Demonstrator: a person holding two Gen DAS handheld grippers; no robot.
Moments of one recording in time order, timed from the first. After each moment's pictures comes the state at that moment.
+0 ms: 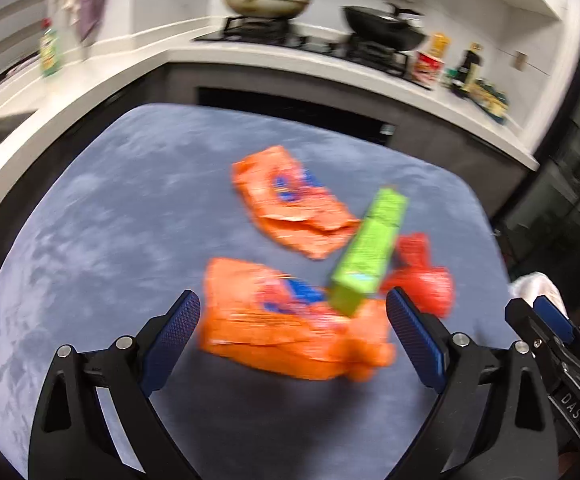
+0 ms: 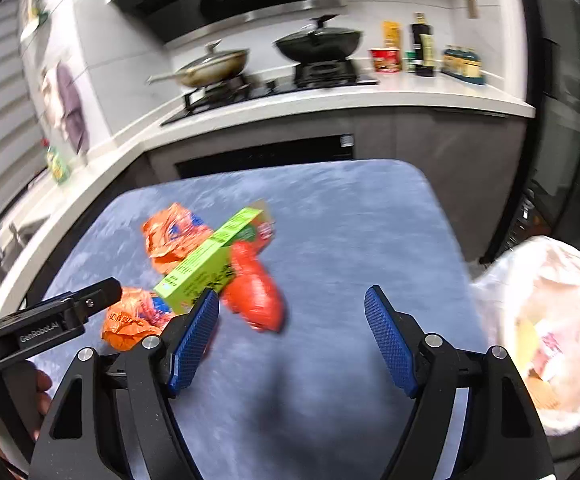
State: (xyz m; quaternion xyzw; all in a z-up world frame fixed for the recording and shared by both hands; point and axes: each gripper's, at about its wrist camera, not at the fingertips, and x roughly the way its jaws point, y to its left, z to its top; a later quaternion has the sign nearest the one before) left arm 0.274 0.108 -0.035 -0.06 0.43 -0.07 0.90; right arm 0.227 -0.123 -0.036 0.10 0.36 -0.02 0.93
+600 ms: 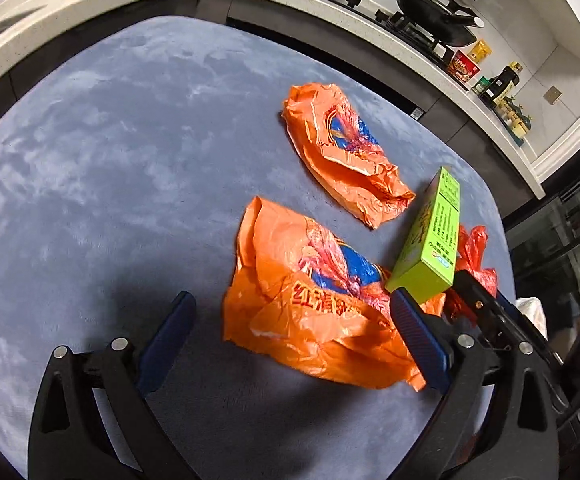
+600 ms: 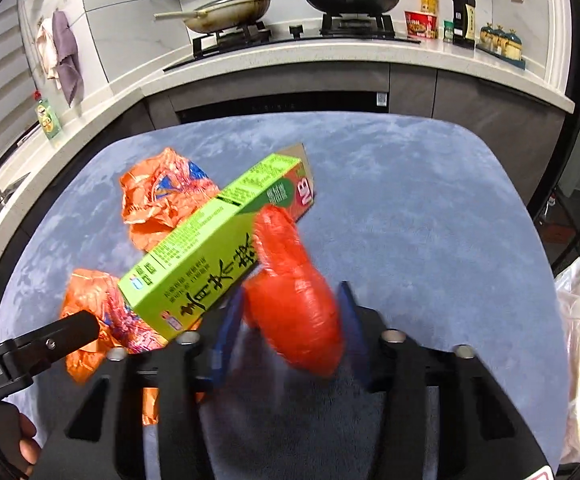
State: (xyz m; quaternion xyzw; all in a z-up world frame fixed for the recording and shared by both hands) left arm 0.289 0.137 -0.092 -0.15 0.48 -0.07 0.86; right arm 0.297 -0.091 -0.098 0.08 0.42 -0.01 0.90
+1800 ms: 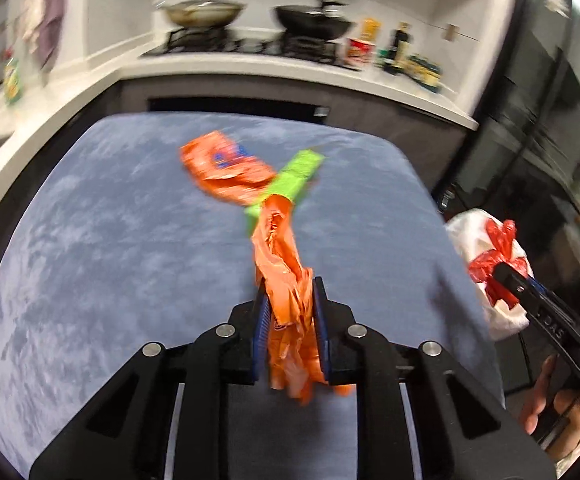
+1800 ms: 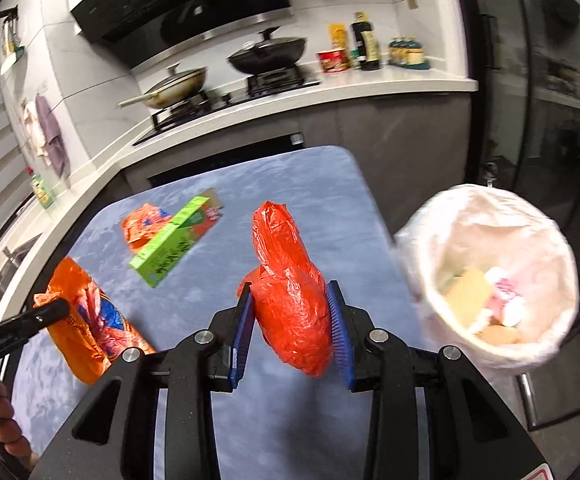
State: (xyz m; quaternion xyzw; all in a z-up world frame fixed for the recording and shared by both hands) left arm 0.173 0.067 -0.001 0.00 0.41 -0.19 0.89; right arm 0.119 -0.187 -0.031 0.15 0.34 -0.09 0.92
